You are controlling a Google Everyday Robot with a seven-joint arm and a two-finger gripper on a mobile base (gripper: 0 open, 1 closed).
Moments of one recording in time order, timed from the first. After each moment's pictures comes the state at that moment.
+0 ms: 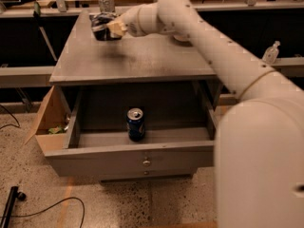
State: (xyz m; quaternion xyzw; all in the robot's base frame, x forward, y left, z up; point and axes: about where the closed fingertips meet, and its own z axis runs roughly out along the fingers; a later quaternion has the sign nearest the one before) arm 0.820 0.120 0.933 -0.43 0.68 0.24 0.54
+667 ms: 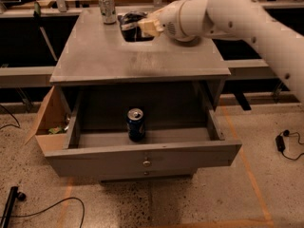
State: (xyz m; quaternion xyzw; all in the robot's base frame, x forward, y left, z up) arm 0.727 0.012 0.978 -0.43 0.69 0.19 0.56
